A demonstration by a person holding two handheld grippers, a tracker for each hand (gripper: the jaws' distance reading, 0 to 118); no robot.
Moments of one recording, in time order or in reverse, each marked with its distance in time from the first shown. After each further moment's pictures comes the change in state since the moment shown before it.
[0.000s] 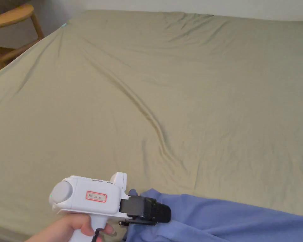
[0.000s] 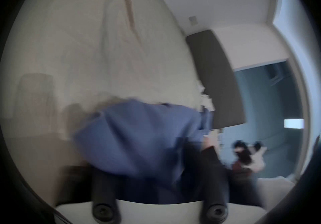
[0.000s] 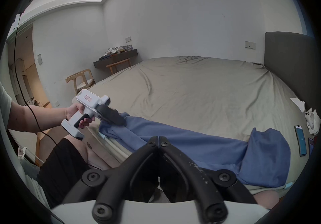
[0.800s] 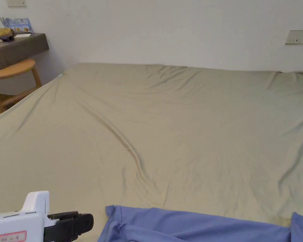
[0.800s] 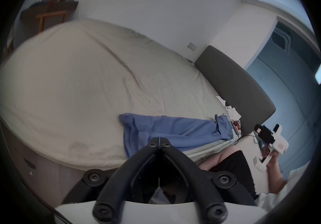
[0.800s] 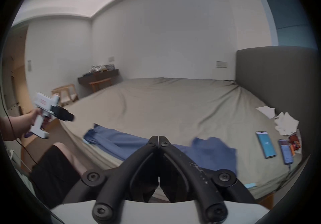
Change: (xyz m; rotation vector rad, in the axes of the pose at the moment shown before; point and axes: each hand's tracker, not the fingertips) left arm 0.106 -0.118 0.124 0.375 0.287 -0.260; right arm 0.055 -0.028 0.132 0.202 -0.154 -0.015
